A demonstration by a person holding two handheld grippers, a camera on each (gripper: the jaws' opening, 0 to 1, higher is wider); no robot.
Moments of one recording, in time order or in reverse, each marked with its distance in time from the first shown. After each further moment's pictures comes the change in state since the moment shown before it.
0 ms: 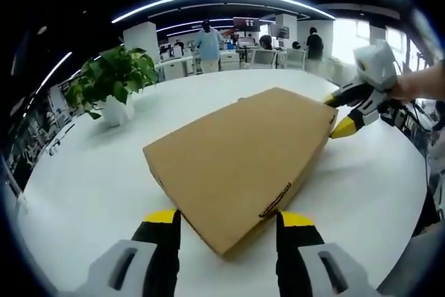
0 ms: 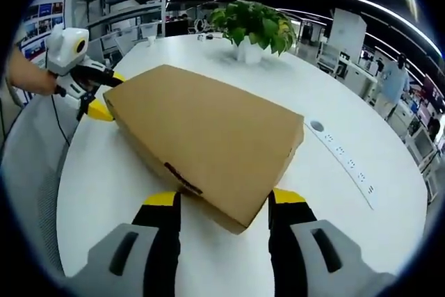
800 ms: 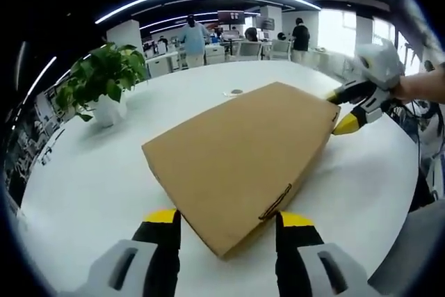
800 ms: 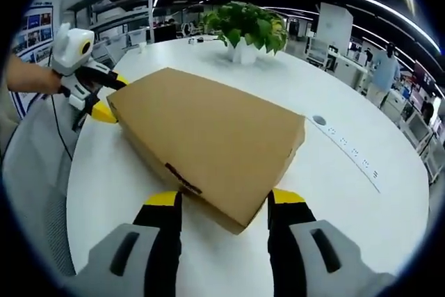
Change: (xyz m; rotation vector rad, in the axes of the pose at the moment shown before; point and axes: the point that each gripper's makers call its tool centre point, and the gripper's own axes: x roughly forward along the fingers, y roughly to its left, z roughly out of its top) left arm -0.010 0.026 -0.011 0.066 0.053 -0.083; right arm -0.001 0.039 0.004 0.086 -0.014 -0.053
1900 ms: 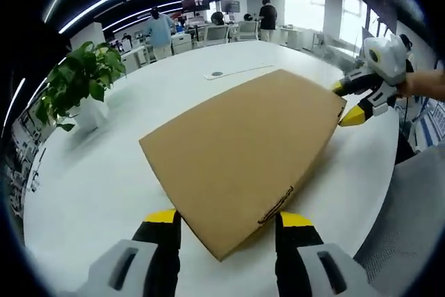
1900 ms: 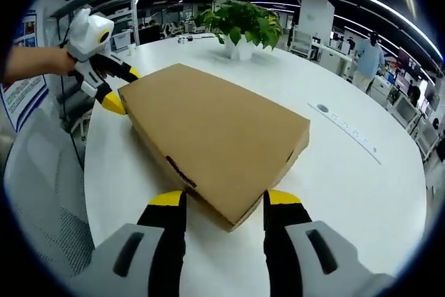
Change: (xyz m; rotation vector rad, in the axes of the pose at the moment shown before) left arm -0.027 0.029 -0.023 0.159 0.112 -0.156; right arm -0.012 0.077 -0.005 0.090 0.016 -0.099
